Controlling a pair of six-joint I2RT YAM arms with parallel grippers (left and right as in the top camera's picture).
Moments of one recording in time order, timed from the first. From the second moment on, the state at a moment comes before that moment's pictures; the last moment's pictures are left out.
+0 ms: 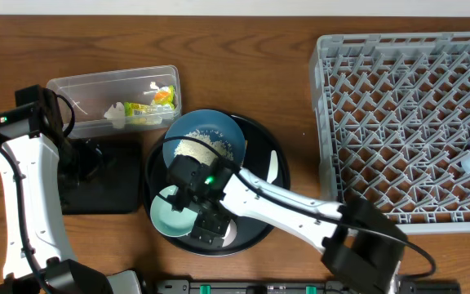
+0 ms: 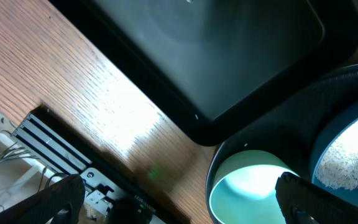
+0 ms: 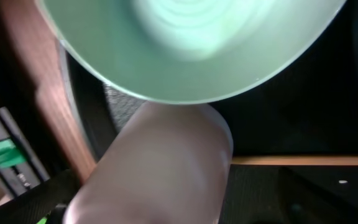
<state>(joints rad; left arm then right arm) 0.35 1.46 1.33 -1.46 -0.06 -0.49 1.08 1.97 1.48 -1.03 -0.16 -0.13</state>
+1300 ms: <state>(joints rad) 0.35 1.46 1.33 -1.46 -0.06 -0.49 0.73 1.66 1.59 -1.18 -0.14 -0.10</state>
